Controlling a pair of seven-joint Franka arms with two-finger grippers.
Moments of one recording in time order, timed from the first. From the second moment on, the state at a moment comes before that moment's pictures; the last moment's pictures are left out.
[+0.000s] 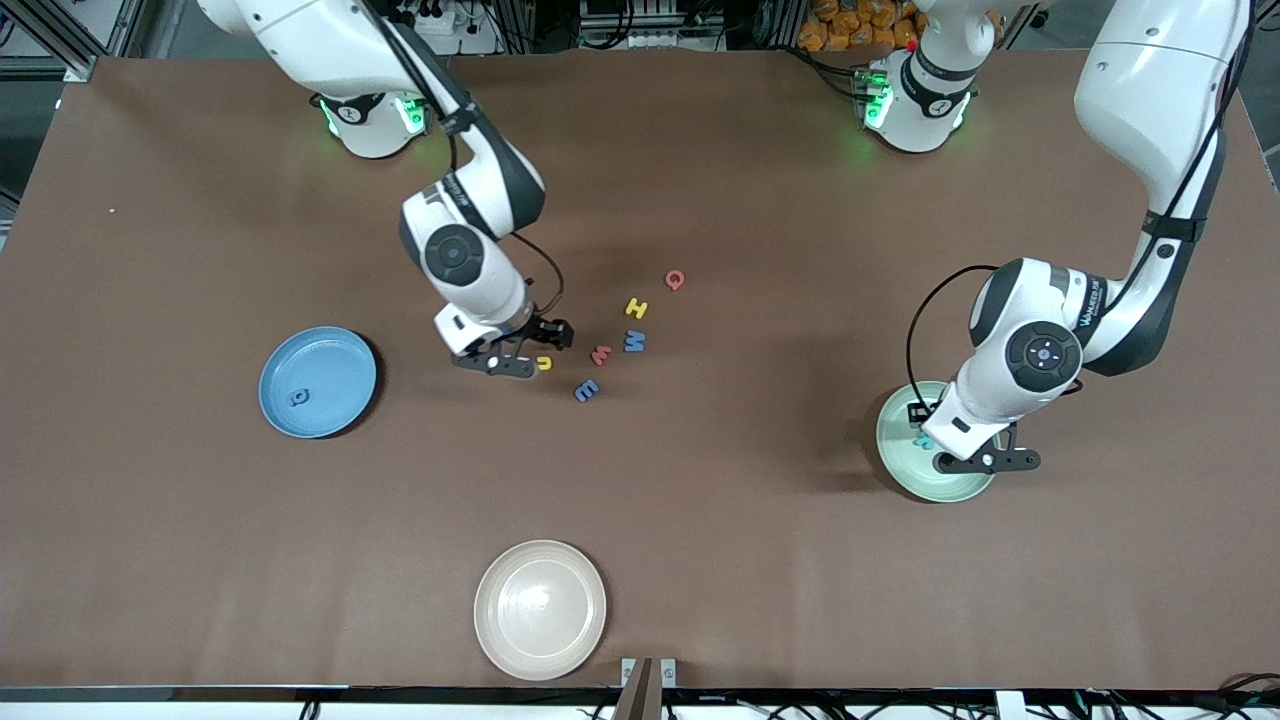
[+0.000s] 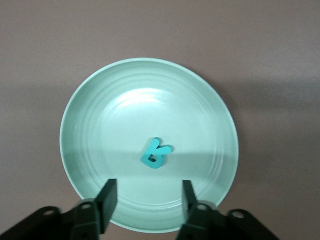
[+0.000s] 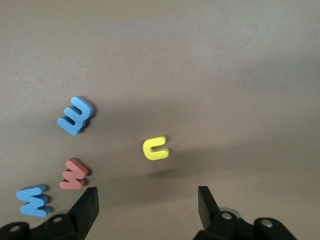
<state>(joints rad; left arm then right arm) 0.14 0.52 -0.35 -1.81 0.37 2.23 -0.42 0.50 0.45 0.12 -2.03 0.10 2.48 0.72</state>
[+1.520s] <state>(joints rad) -0.13 0.56 -0.65 -1.88 0.35 2.23 -1.41 0.50 0.54 0.10 -2.02 0.01 2.56 0.71</state>
